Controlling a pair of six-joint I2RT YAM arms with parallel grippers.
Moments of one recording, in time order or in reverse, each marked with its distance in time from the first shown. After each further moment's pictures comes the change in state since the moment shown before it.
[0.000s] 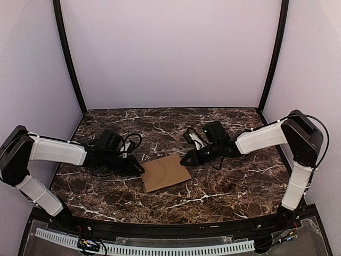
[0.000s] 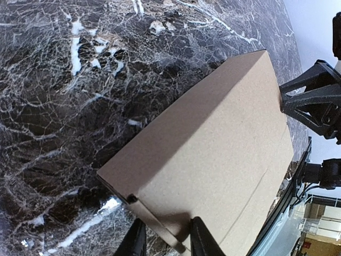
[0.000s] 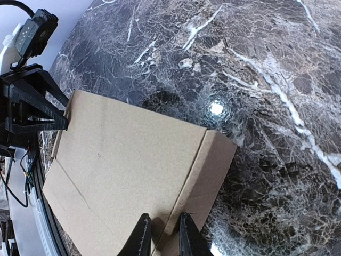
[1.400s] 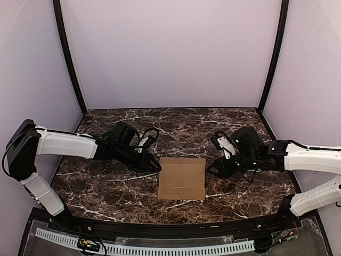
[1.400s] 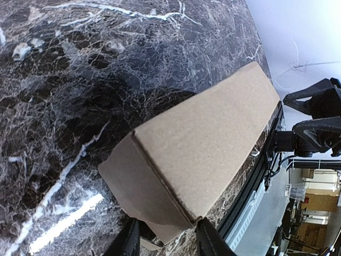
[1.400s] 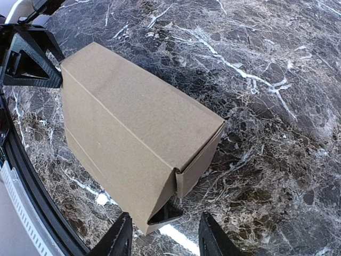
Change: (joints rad) left arm -0.101 0.103 0.200 -0.042 0.138 0.039; right arm 0.123 -0.668 -0.285 -0.397 0.406 0.004
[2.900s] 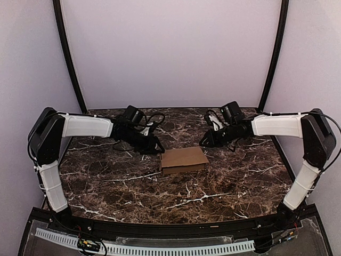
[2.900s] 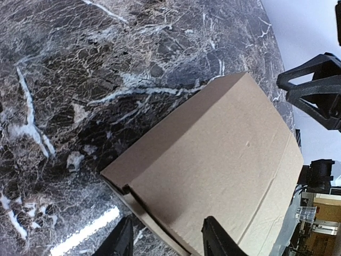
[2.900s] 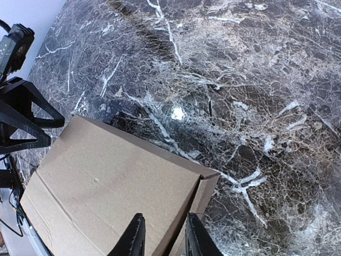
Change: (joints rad) left arm 0.128 0.287 0.375 -0.174 -0.001 0.137; right arm -0.330 0.548 0.400 0.063 -0.298 -0.045
